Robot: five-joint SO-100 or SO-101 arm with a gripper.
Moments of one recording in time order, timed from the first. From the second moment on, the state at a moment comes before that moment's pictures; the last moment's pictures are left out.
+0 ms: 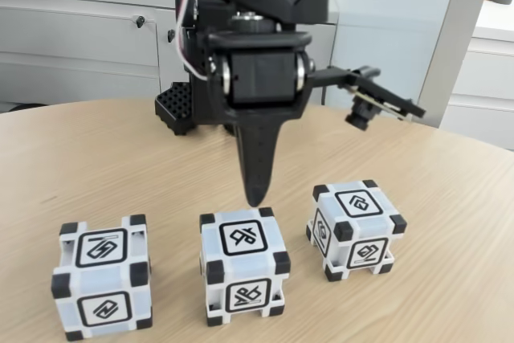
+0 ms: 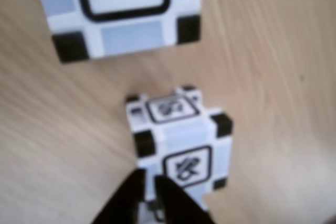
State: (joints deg) arm -8.2 113.2 127.7 65.1 8.7
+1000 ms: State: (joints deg) arm -27.9 112.0 127.5 65.1 26.6
